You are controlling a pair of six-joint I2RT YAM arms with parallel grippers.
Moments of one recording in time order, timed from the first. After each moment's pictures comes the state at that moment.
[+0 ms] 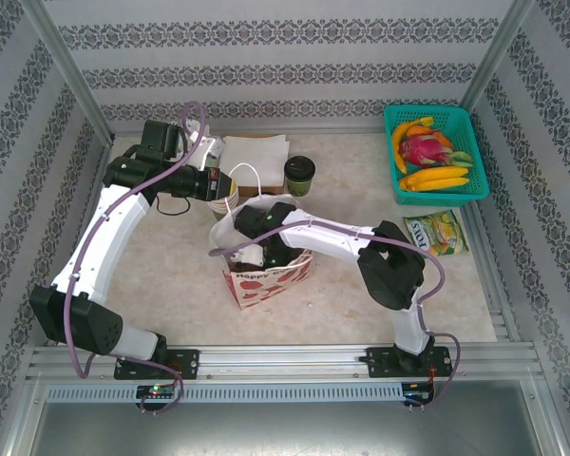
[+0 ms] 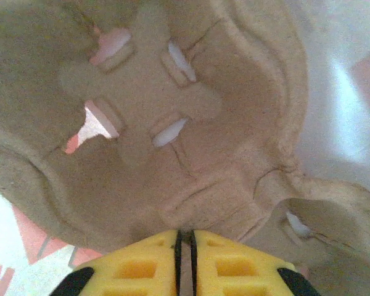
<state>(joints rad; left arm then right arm) -0.20 1.44 1.54 -0.98 0.68 -0.06 0.95 1.99 1.58 -1.12 -0.16 -0.39</state>
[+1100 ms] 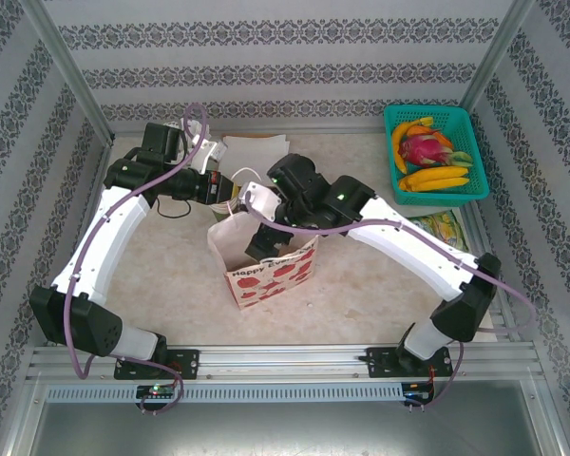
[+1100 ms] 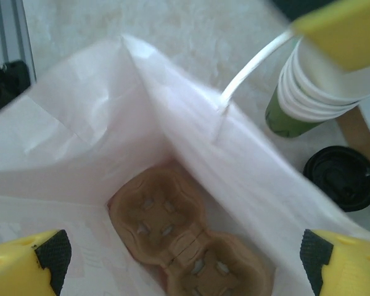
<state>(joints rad) -0.20 1.43 1.51 -0.98 0.74 -0.03 0.88 1.57 1.67 -0.94 -0.27 -0.24</state>
